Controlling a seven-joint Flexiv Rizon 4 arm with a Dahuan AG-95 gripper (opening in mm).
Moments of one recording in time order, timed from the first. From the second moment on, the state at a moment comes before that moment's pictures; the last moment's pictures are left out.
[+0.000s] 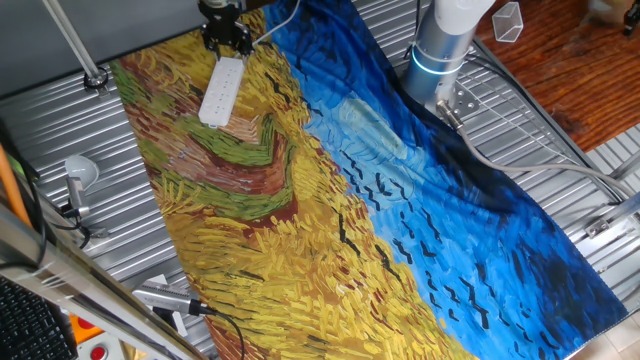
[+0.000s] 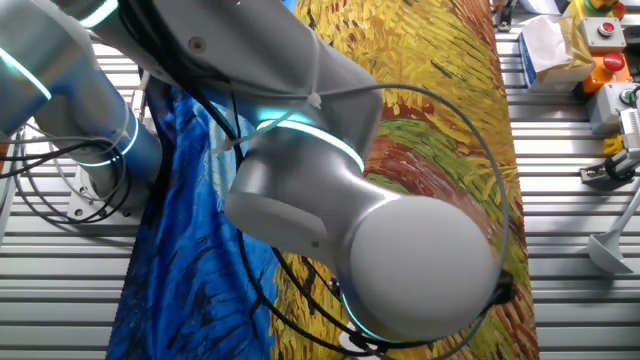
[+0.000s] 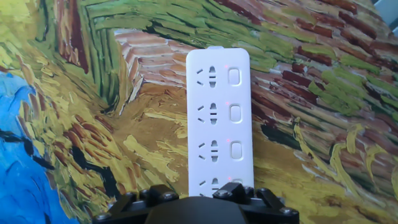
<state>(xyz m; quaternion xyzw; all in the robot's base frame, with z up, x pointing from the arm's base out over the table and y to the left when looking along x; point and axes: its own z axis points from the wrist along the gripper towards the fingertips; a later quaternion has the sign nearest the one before) 0.430 -0.273 0.086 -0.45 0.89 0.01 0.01</state>
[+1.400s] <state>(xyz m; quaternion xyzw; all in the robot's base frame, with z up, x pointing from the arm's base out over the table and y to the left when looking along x) 0.431 -0.284 0.037 -0.44 0.90 0.01 0.02</state>
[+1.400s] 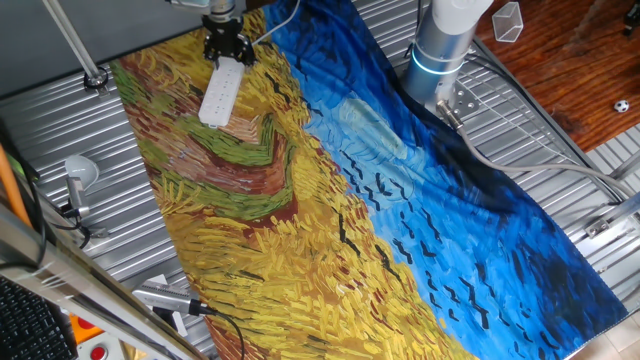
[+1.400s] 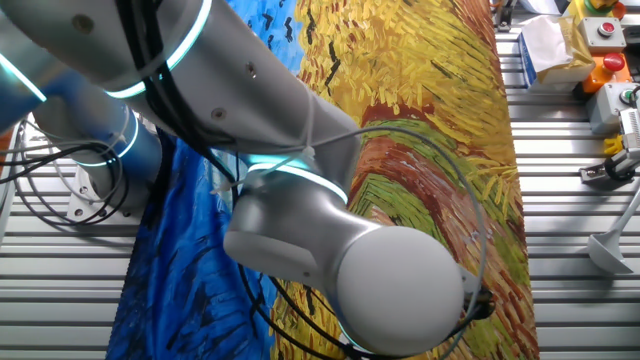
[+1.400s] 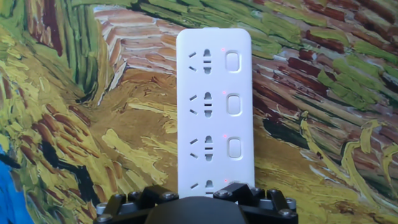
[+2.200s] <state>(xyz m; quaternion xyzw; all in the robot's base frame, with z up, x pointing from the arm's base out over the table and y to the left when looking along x) 0.430 -0.283 0.026 -0.45 0.89 0.00 0.02</state>
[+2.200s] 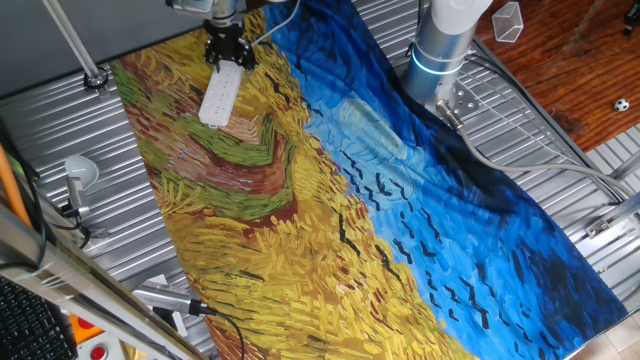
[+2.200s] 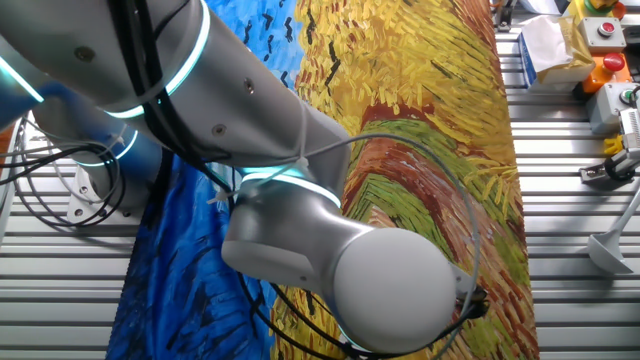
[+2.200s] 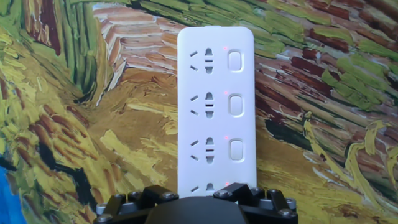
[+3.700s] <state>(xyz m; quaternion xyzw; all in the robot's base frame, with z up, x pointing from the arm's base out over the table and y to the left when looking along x) 0.430 -0.281 0.023 -0.46 0.89 -0.01 0.02</state>
